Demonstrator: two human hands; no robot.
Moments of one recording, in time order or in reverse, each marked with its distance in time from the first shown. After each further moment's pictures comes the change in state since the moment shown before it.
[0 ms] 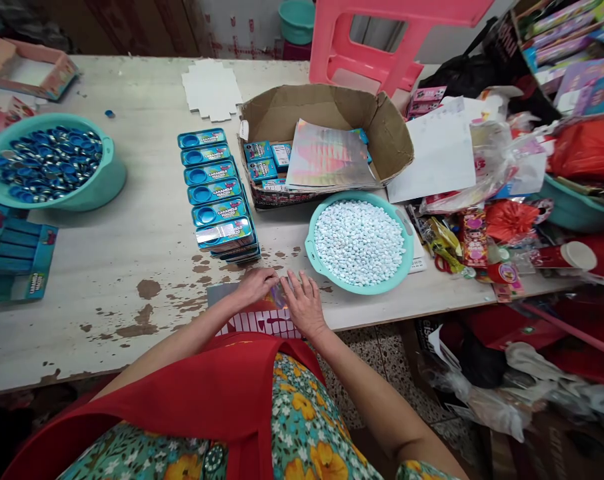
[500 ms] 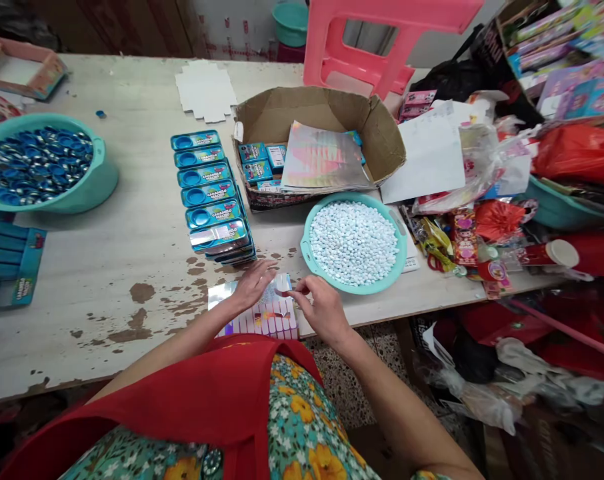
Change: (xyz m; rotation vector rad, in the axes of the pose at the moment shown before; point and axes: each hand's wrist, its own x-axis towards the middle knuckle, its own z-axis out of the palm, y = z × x) left_hand -0.006 0.008 -0.001 -0.323 0.130 0.071; right_hand 0.024 0.005 -0.102 0.537 0.032 0.206
